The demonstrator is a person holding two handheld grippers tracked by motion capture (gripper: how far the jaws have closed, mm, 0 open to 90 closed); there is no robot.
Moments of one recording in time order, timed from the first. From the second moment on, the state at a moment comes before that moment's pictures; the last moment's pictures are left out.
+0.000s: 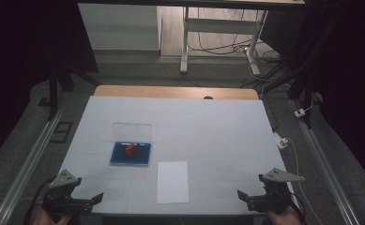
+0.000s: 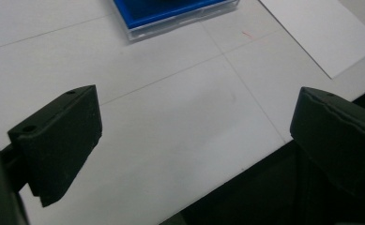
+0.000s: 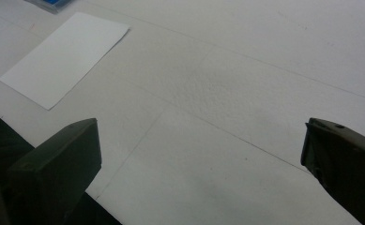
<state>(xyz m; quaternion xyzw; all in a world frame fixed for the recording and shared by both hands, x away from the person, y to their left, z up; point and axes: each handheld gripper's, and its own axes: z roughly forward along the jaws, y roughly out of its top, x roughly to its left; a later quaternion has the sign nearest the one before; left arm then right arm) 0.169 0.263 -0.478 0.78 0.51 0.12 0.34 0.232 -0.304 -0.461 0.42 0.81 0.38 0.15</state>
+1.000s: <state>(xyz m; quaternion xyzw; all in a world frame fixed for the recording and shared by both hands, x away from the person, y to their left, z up) 0.187 0.250 -0.470 0.80 0.47 0.10 0.37 0.232 -0.299 -0.462 0.41 0.82 0.36 0.15</state>
